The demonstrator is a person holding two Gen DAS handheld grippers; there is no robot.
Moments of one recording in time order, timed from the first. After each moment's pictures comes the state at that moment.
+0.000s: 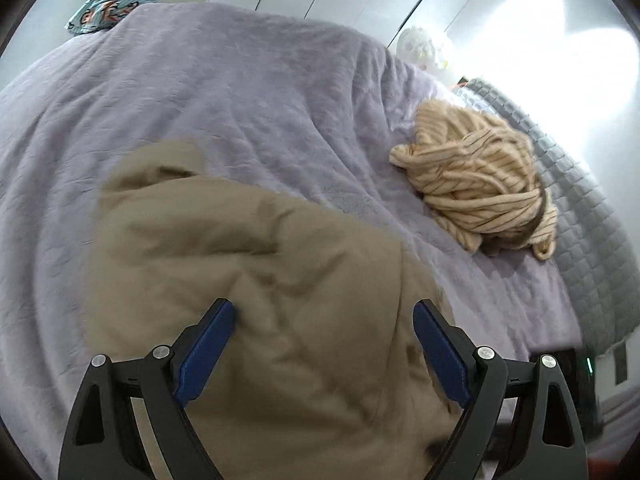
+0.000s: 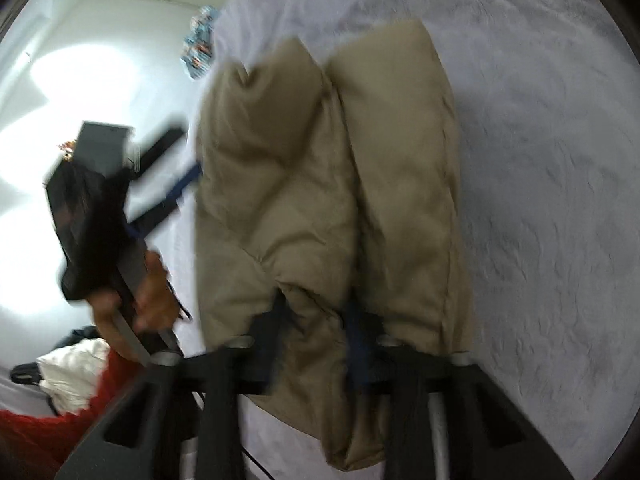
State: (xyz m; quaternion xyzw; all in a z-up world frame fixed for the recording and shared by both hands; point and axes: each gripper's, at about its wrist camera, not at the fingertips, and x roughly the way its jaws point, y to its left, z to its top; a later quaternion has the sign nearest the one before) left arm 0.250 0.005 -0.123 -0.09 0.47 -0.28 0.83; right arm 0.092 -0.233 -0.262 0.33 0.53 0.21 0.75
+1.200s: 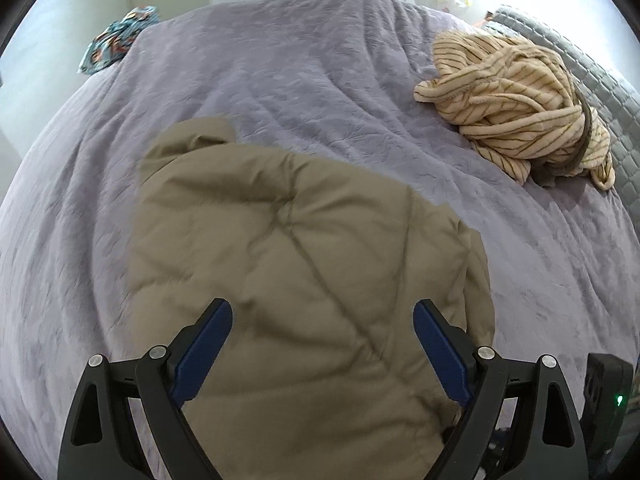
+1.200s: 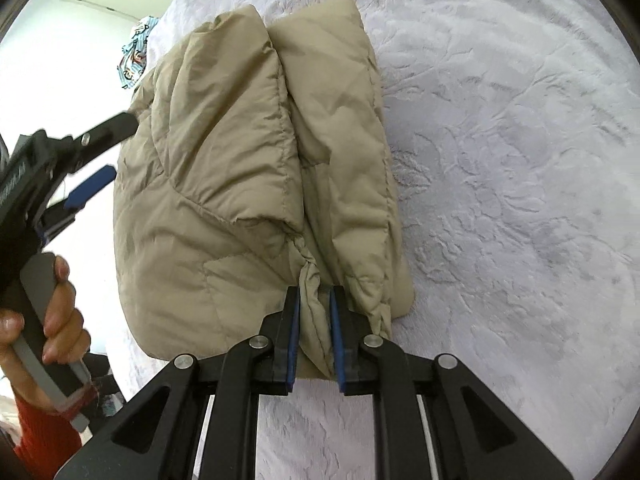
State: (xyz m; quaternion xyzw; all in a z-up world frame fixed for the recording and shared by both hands) left arm 0.177 -0.031 -0.120 0.05 0.50 -0.19 0.84; right arm 0.015 -0.242 -0.266 0.30 0.55 0.07 0.78
